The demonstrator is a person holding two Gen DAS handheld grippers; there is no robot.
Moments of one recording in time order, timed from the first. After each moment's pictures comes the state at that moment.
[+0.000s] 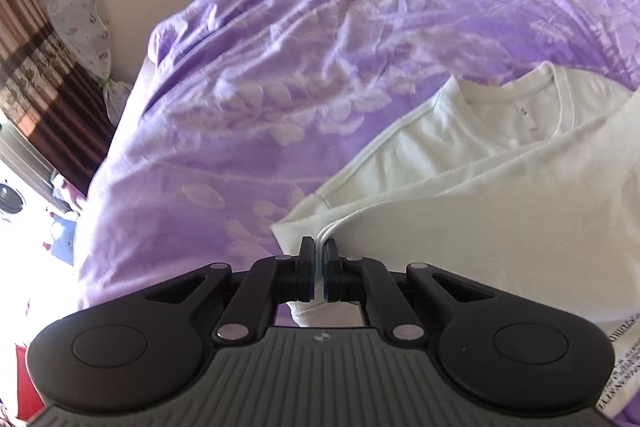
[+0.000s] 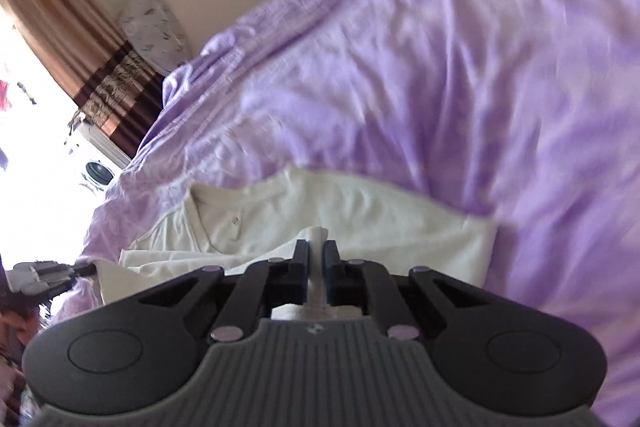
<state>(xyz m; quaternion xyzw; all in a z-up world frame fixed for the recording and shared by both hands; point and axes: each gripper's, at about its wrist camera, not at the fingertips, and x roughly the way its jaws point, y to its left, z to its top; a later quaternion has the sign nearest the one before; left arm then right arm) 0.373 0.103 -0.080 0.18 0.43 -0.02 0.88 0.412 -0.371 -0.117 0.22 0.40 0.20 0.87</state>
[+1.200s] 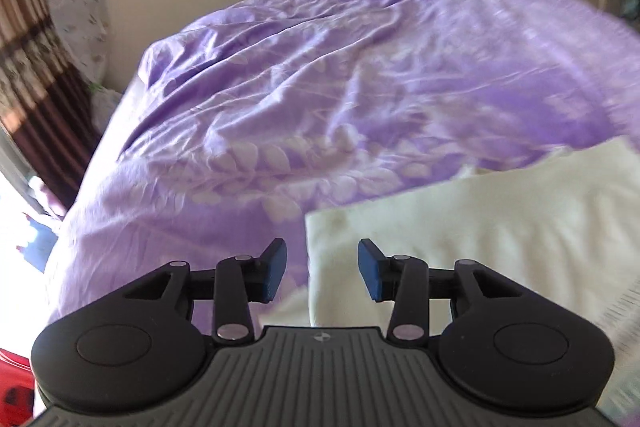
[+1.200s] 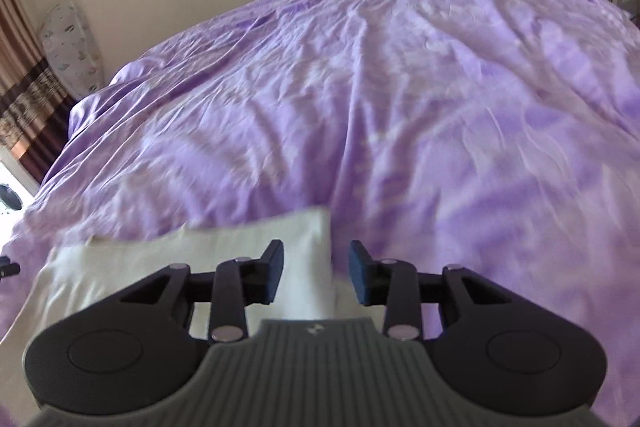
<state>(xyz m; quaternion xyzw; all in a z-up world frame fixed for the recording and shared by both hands) 0.418 0.117 -0.067 0.11 0.40 -0.05 0.91 0.431 -0.390 -0.117 0.17 0.41 0.05 0.90</state>
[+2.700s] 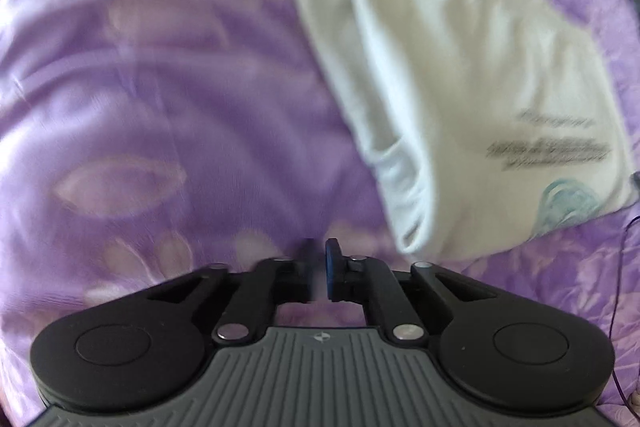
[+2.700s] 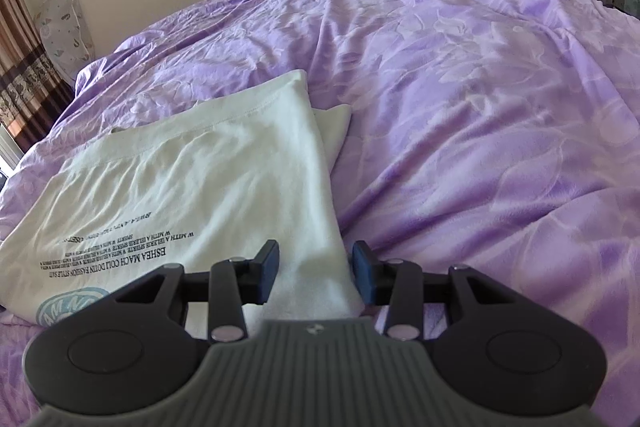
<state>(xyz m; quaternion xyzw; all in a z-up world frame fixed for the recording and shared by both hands) 0.331 0.213 -0.120 -0.05 0.64 -0.10 0.76 0.248 -0.363 -0.151 0.17 0.40 0.01 0.90</state>
